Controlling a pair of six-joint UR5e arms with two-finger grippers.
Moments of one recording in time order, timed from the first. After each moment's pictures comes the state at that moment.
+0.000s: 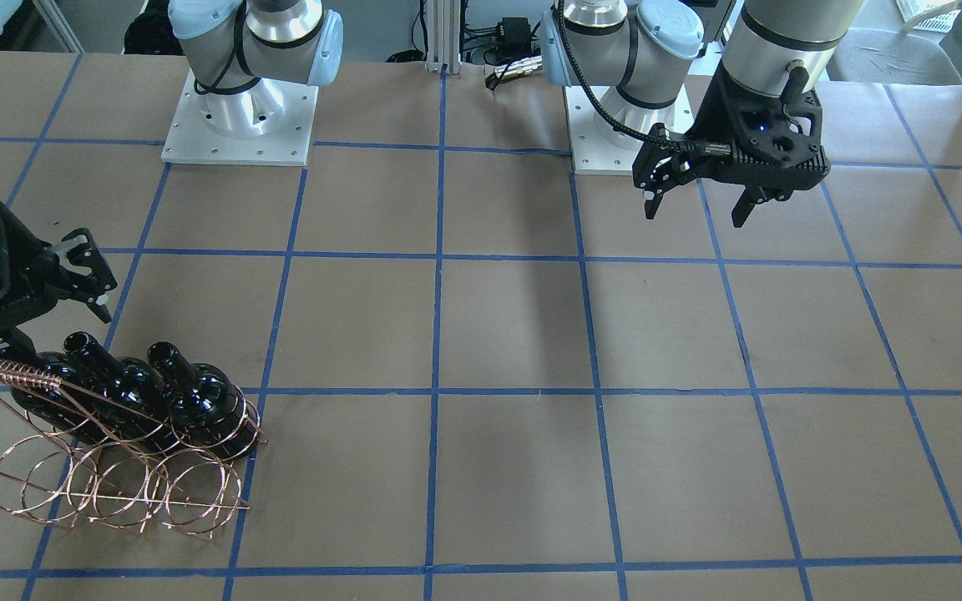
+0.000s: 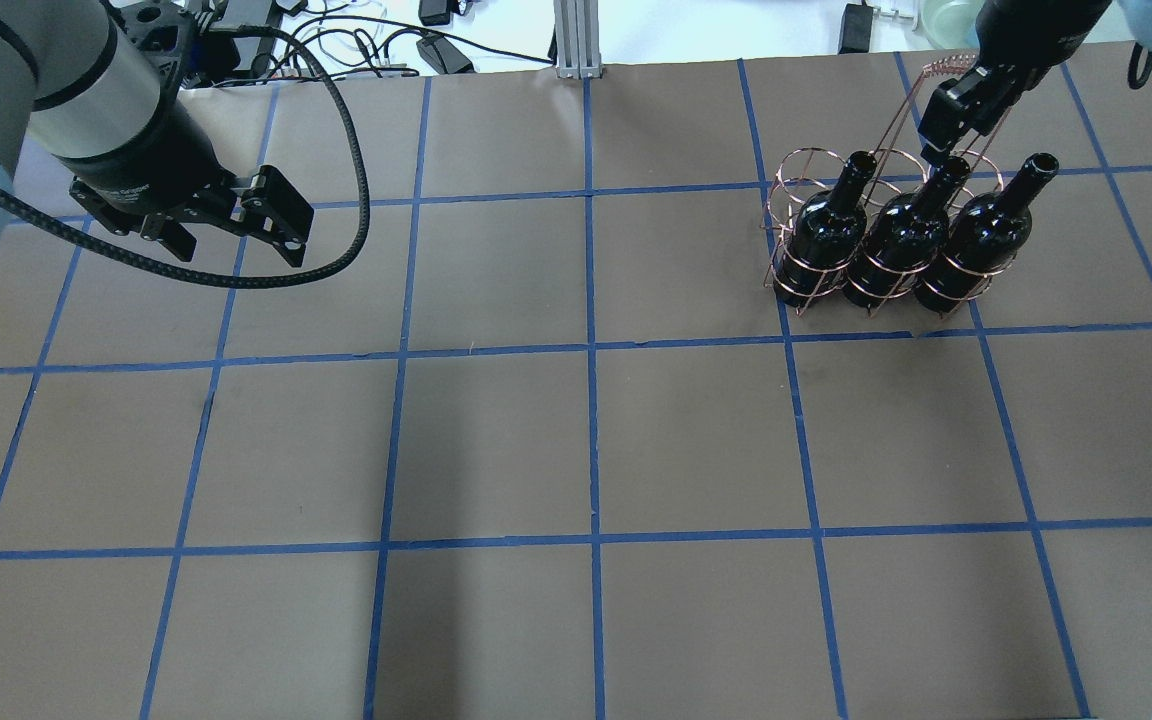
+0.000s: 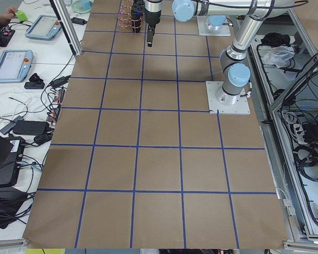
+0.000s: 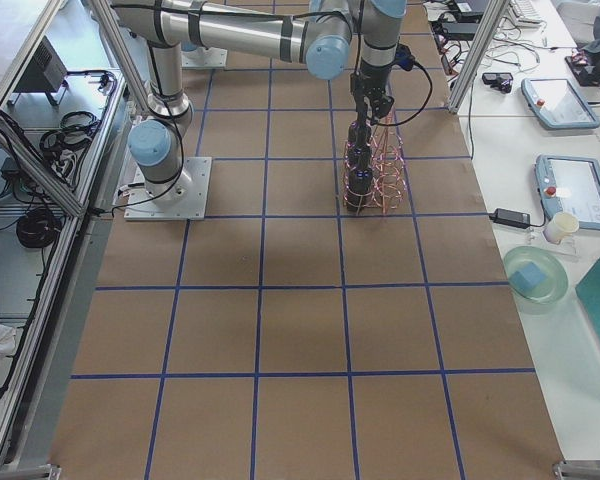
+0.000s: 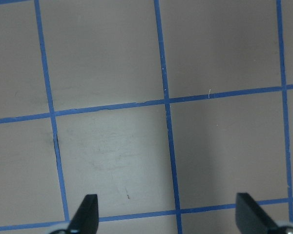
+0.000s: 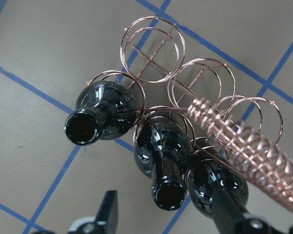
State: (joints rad) left arm -1.52 -1.49 -1.66 -1.48 1.58 0.15; right arm 1.39 -1.37 1.41 -1.64 -1.57 -0.72
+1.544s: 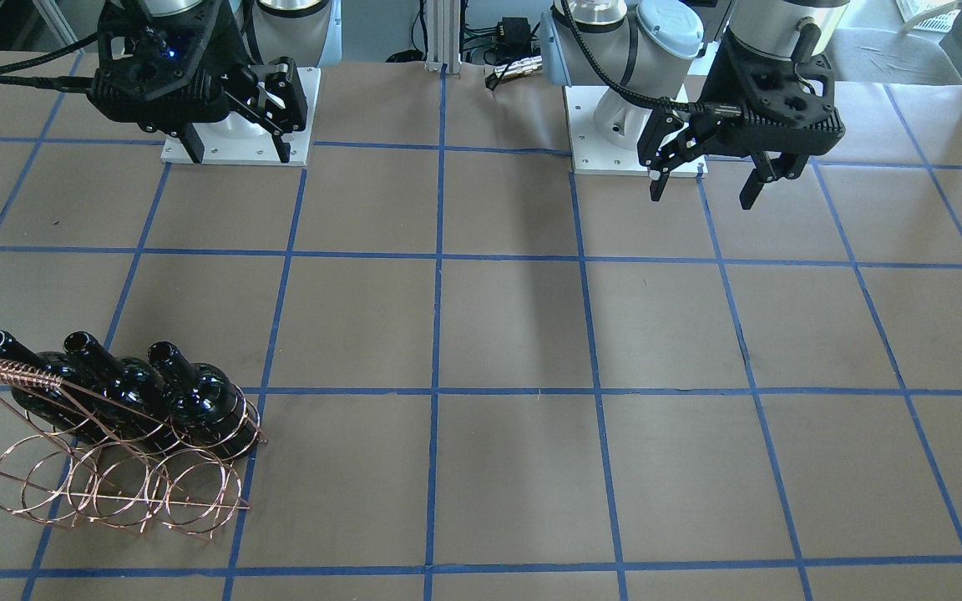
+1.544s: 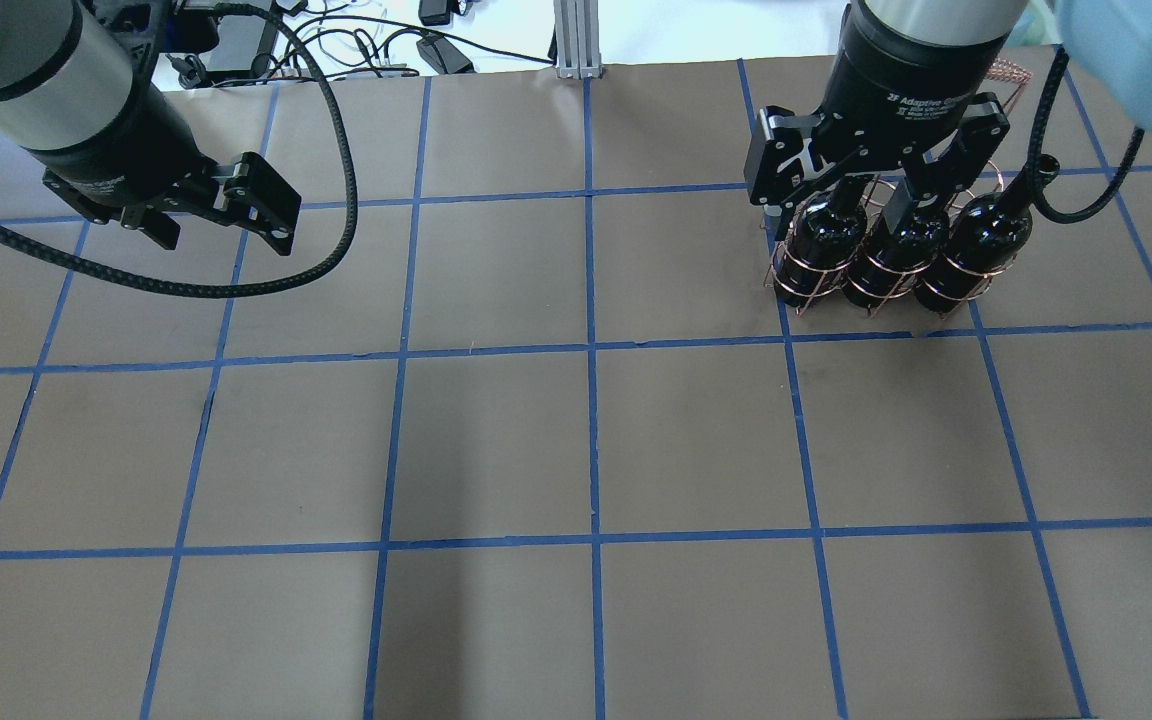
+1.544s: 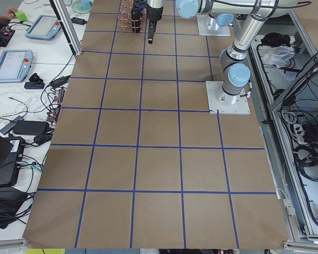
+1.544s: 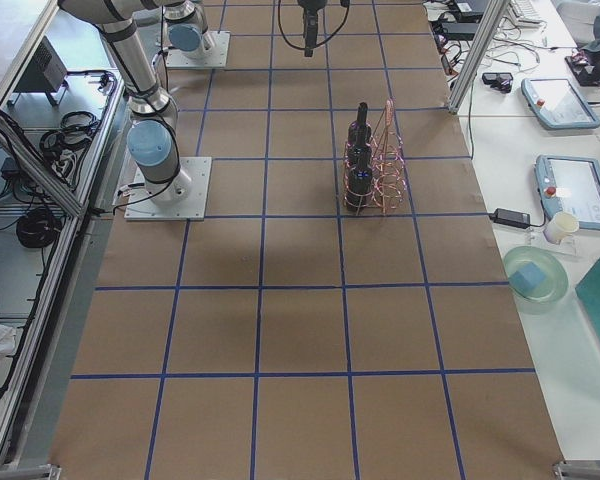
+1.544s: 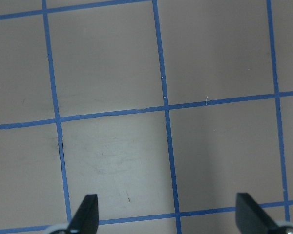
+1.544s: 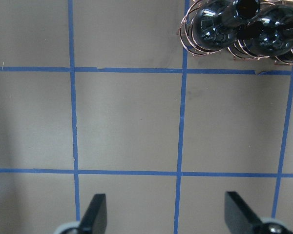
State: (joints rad) left arm -1.52 -1.45 -1.64 -1.48 1.57 0.15; right arm 1.68 -1.57 1.44 -1.41 -1.56 0.08
